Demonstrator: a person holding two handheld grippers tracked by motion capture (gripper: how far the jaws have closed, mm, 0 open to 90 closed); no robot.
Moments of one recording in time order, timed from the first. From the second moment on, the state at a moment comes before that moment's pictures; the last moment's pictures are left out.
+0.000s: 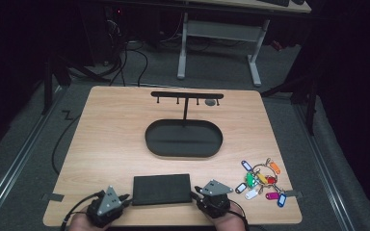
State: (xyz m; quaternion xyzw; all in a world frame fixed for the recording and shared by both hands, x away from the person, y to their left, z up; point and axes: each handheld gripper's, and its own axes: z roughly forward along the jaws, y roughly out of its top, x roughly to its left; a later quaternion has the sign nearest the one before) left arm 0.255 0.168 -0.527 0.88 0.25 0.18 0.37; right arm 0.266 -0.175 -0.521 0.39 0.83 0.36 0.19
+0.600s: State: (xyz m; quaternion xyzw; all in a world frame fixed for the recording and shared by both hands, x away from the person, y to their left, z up) left arm 0.223 0.202 -0.527 0.85 0.31 0.17 0.38; right arm 0.318 -0.143 -0.517 0.42 0.81 0.39 0.15
